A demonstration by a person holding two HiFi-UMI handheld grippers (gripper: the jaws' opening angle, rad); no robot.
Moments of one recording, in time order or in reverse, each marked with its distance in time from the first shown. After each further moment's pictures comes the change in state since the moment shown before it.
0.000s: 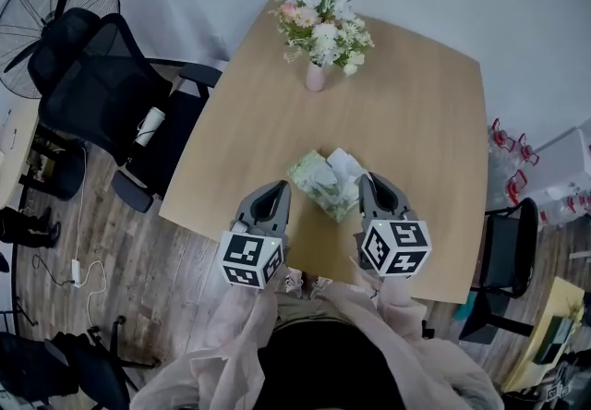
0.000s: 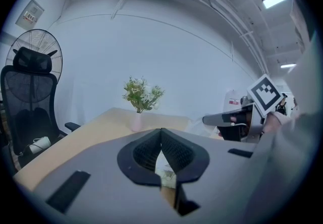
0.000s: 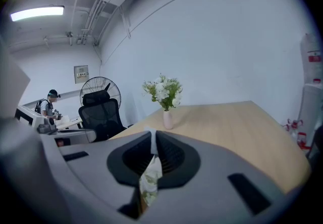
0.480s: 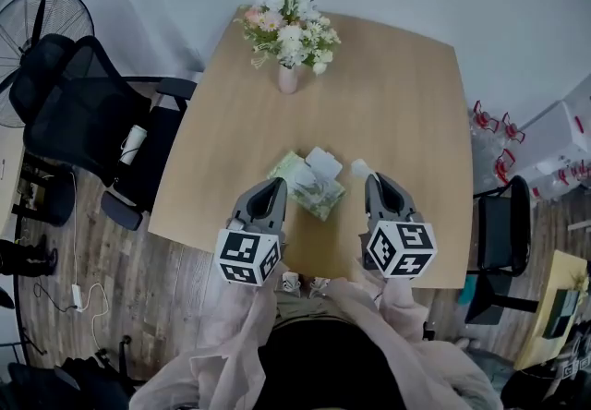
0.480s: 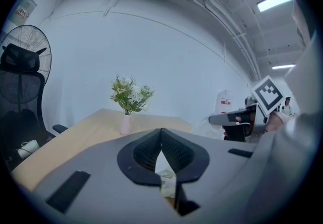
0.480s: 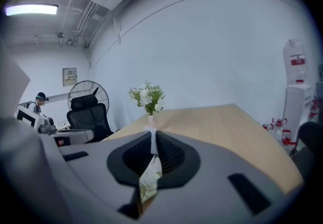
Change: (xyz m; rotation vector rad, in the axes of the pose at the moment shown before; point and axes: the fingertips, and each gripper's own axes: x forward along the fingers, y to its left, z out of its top) left arm 0.024 -0.028 0.007 0.027 -0.001 -0.093; right arm -0.039 -0.046 0.006 0.037 -0.052 -0.131
